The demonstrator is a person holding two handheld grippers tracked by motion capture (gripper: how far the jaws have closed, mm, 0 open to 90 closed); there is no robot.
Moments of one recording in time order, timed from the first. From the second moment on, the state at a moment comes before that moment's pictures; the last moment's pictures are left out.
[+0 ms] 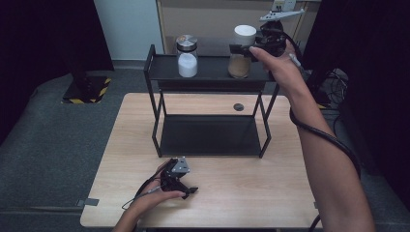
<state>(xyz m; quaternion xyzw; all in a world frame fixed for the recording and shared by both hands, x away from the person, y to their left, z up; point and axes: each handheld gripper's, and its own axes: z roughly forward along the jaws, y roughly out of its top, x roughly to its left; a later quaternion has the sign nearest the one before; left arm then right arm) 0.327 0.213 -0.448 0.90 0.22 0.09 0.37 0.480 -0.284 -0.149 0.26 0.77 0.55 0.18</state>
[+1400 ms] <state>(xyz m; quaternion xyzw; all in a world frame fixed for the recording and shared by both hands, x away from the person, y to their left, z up) 0.326 0.213 -0.449 0.89 0.23 0.09 0.38 0.448 -0.295 -0.149 0.27 0.77 0.54 0.22</state>
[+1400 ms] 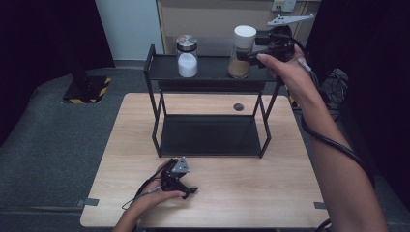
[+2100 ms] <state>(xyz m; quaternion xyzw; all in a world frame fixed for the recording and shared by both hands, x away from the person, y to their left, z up) 0.326 0.213 -0.449 0.89 0.23 0.09 0.38 0.390 -0.310 -0.170 0.26 0.75 0.57 0.22</state>
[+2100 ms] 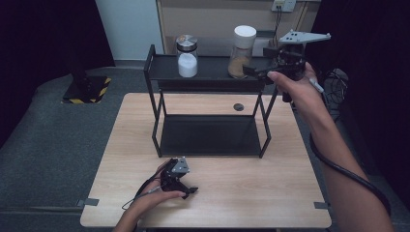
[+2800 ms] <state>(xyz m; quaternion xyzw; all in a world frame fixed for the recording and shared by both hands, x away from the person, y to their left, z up) 0.326 0.213 -0.448 0.90 0.22 0.09 0.37 0.351 -0.309 -0.233 0.25 0.75 0.58 0.20</state>
